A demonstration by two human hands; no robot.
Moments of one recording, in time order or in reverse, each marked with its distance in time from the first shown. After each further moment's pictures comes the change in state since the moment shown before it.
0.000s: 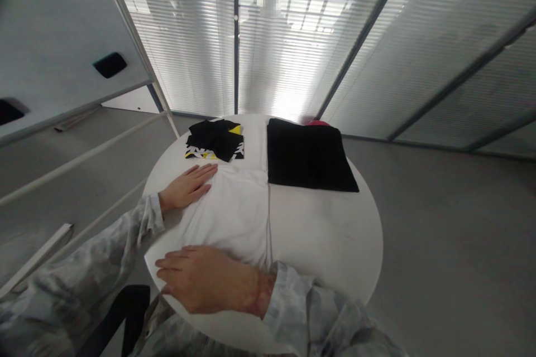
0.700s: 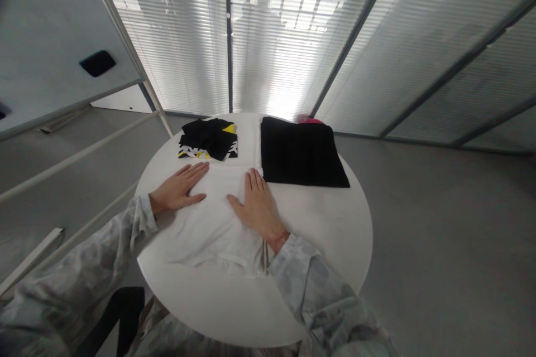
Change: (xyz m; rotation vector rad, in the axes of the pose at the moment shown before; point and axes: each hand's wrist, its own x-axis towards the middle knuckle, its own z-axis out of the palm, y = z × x) left_hand -0.003 -0.001 -0.002 0.033 0.013 0.007; right_hand -0.076 0.134 -0.009 -0.317 0.283 0.947
